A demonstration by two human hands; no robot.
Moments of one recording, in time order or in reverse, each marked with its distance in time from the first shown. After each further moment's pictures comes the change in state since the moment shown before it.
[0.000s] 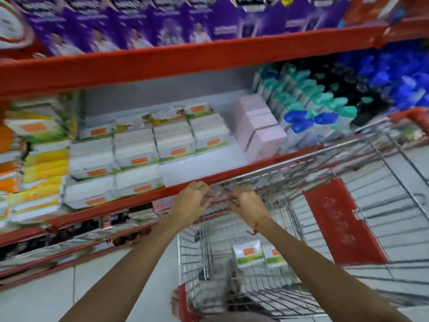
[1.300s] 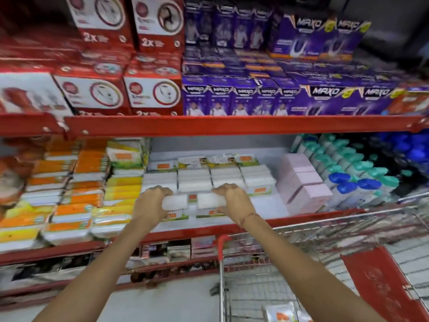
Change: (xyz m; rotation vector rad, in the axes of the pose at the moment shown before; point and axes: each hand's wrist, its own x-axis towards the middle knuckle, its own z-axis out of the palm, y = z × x) left_hand -0.071 -0.129 -0.168 0.187 0.155 -0.494; right_hand 0.077 -0.194 -0.047 -0.199 0.015 -0.255
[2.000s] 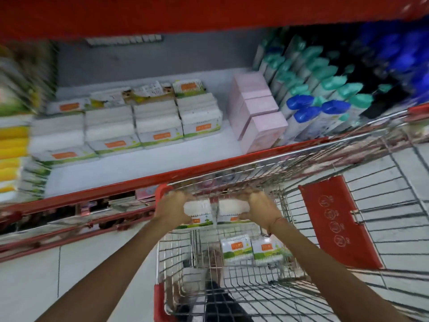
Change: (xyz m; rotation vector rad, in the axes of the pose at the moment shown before) left_hand -0.030 0.163 0.190 -0.024 -0.475 0.177; right_hand -0.142 0.220 0.092 0.001 -0.357 0.345
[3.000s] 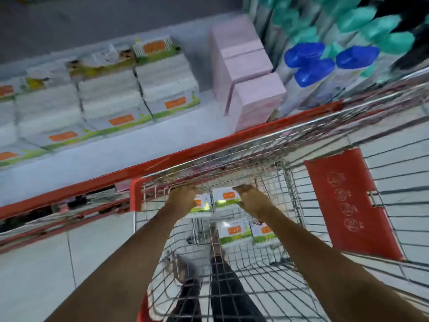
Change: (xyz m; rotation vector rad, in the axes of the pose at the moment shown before) left_hand 0.096 0.014 0.092 0.282 -0.265 0.121; right_hand 0.064 0.059 0.089 0.054 -0.175 -0.115
